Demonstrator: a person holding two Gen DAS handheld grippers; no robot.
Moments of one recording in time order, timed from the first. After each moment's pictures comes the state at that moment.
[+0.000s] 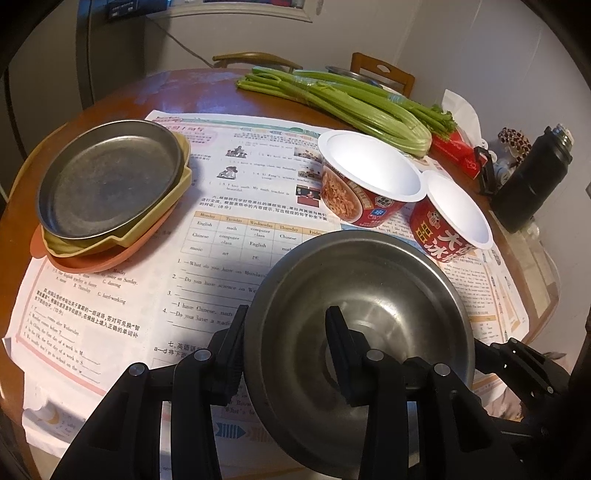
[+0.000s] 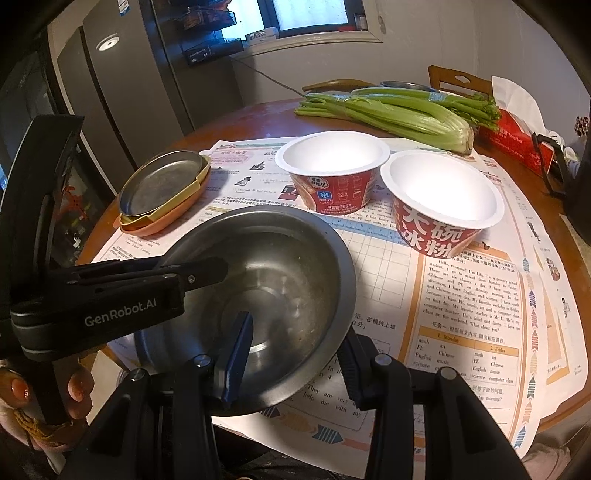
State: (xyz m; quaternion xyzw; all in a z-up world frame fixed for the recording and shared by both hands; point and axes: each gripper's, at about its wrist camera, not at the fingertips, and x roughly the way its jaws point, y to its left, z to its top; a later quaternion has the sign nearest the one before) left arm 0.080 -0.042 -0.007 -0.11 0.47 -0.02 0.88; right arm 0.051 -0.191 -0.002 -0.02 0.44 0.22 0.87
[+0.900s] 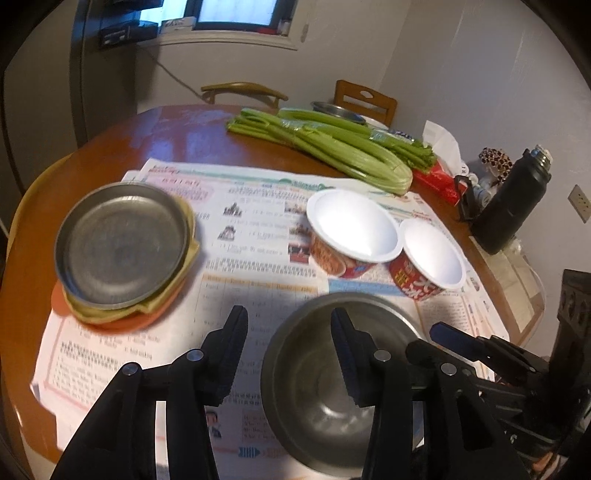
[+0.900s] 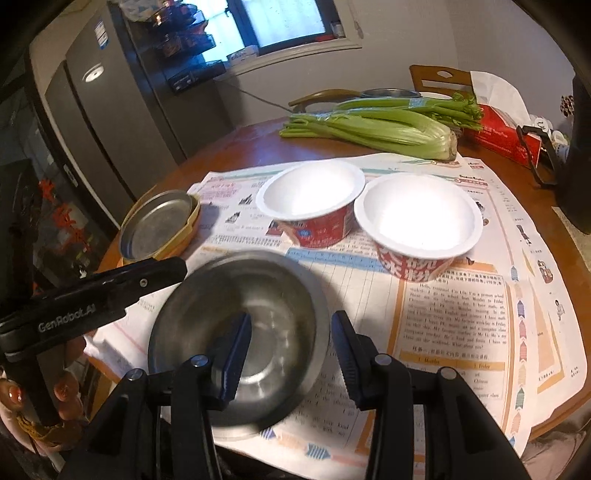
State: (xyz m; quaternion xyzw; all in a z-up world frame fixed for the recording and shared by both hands) left arm 0.089 -0.025 0.040 -0.10 0.42 -0.05 0.90; right arm 0.074 -0.210 0.022 0.05 0.42 0.21 0.88
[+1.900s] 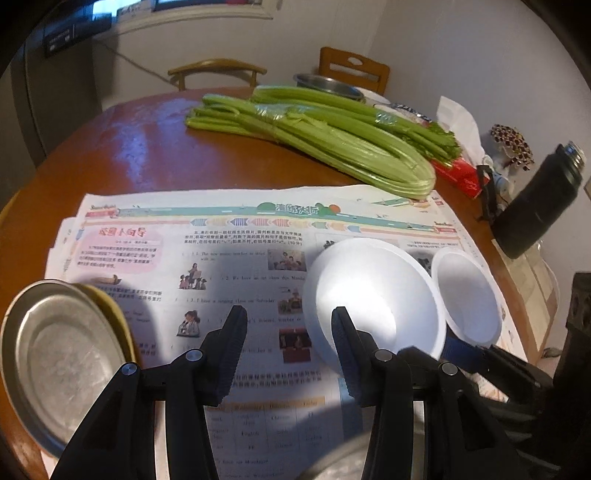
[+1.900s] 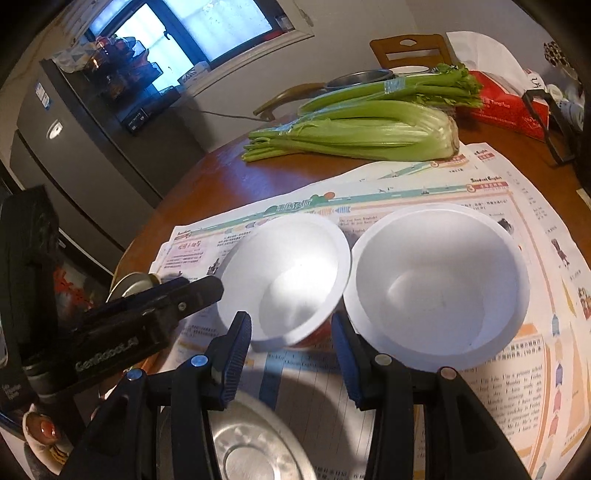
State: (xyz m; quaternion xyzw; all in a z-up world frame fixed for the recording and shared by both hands) left arm 0.229 -0.042 0.023 -0.07 0.48 -0.08 0.87; right arm 0.175 -0.206 0.014 0.13 0.45 0.17 0.87
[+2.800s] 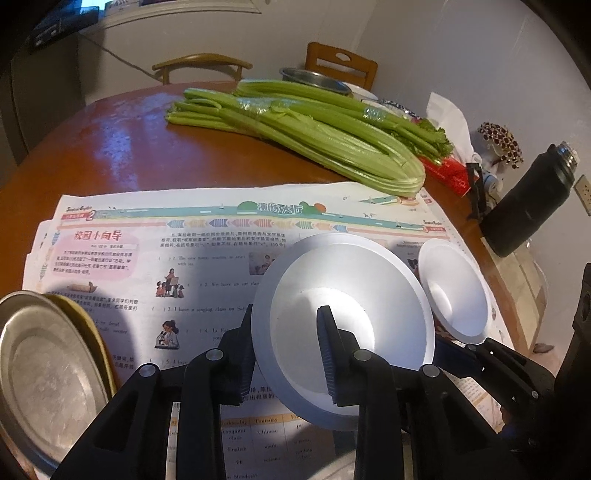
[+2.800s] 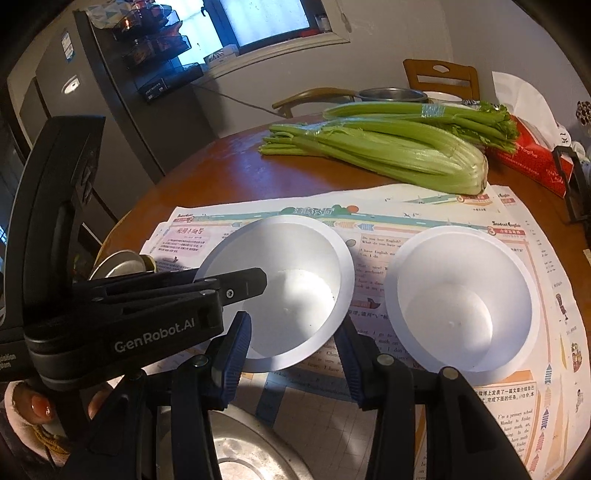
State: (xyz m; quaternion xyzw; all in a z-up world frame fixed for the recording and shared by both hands) left arm 0.235 -0.047 0.018 -0.08 0.48 -0.12 0.87; right arm 0.179 -0.175 0.021 0.05 0.43 0.19 0.88
